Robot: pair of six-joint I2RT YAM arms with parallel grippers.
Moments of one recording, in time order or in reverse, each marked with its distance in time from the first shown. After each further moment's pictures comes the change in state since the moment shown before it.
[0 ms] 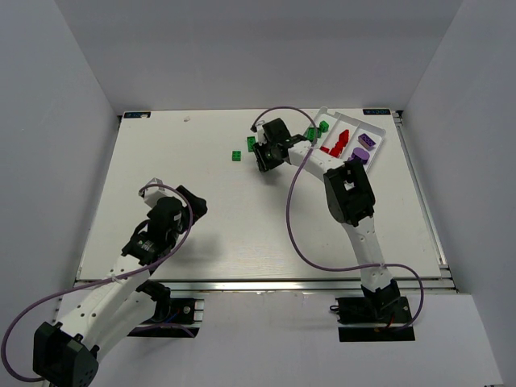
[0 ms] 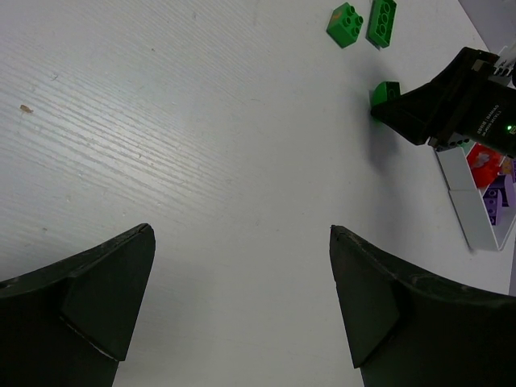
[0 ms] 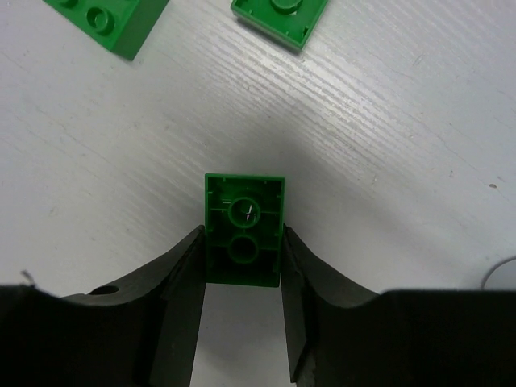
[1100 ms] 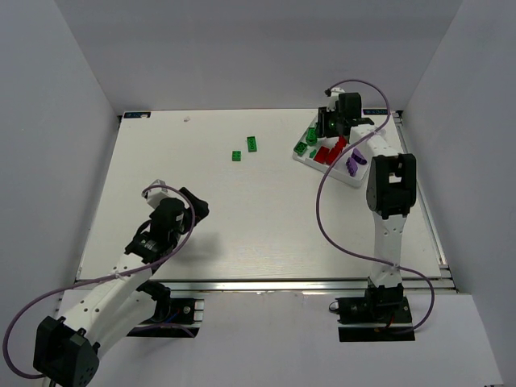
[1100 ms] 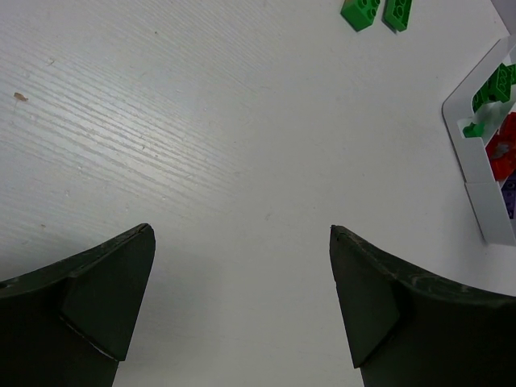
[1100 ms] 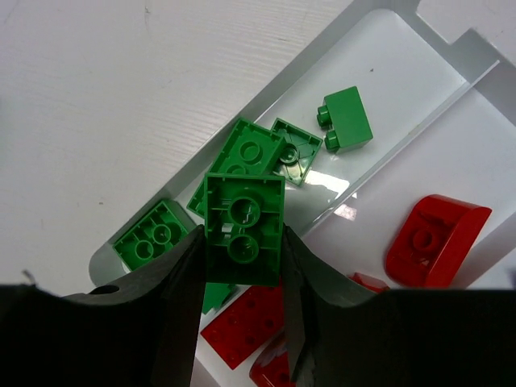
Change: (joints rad) left arm 0.000 0.027 -0.028 0.033 0.016 0.002; right arm -0.409 -0.117 -0.071 0.185 -0.122 0.006
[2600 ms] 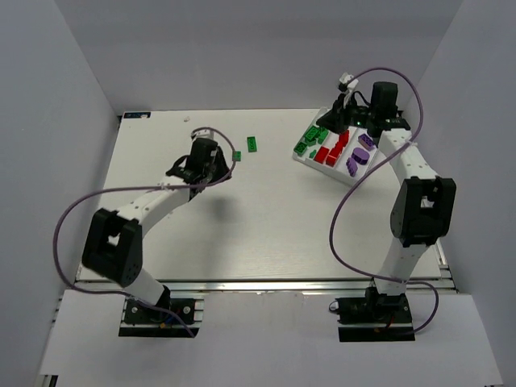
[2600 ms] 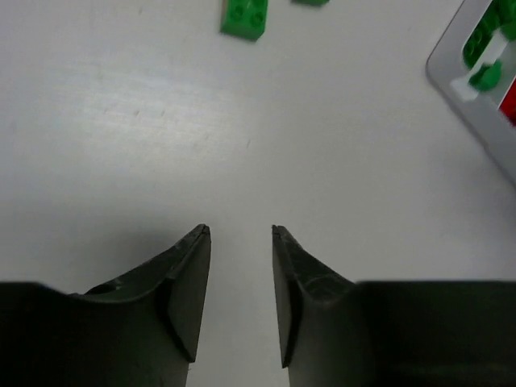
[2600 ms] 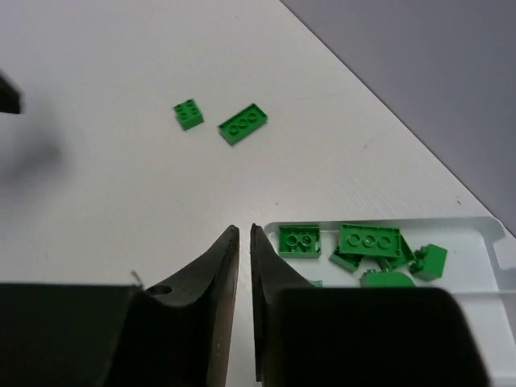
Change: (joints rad) left arm 0.017 0.692 0.510 0.089 0.196 0.305; right arm -0.094 -0.367 -0.229 0.077 -0.710 -0.339
